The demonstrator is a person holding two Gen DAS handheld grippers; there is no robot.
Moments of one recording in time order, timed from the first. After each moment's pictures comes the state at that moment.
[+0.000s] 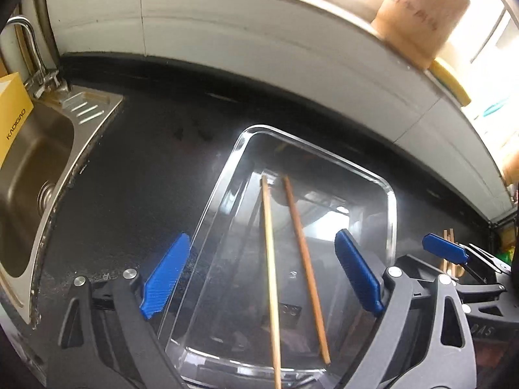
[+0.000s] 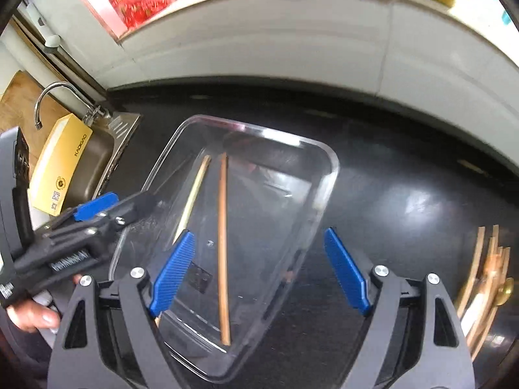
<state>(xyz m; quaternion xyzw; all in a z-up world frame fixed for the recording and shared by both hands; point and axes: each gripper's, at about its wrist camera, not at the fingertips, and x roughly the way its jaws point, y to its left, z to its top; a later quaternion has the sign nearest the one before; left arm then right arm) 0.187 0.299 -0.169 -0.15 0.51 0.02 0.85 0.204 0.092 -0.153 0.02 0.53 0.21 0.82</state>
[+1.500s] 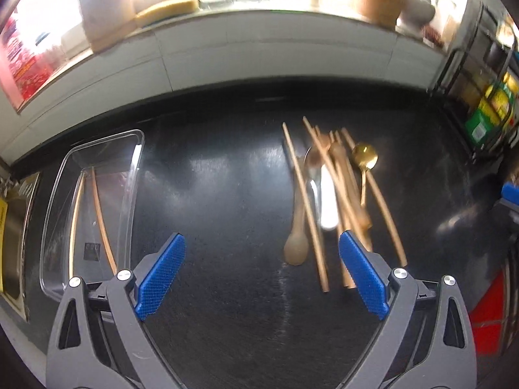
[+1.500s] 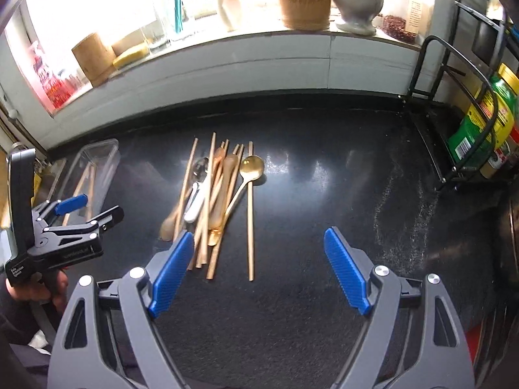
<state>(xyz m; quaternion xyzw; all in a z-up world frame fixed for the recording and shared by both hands) 0.084 -0.020 -0.152 0.07 0.50 -0.11 0.86 0.013 -0.258 -0.123 0.06 0.48 0.02 0.87</state>
